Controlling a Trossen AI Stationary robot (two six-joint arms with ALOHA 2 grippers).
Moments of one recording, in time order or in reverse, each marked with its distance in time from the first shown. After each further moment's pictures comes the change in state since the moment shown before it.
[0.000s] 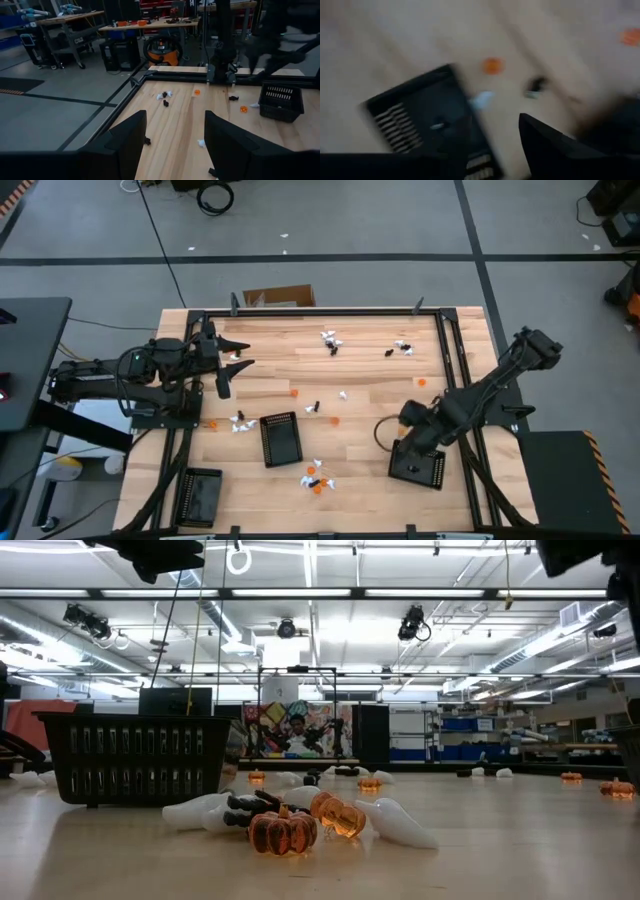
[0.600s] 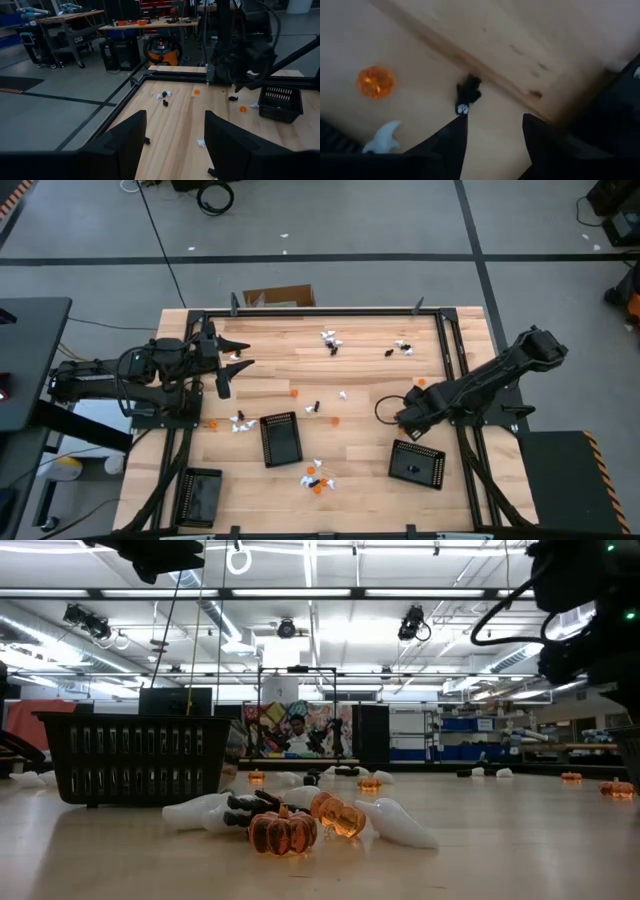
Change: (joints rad) left arm 0.000 0.000 0.000 -0.001 0.000 -0.010; right arm -0.238 -0.043 -0.388 0.194 -0.098 -0.045
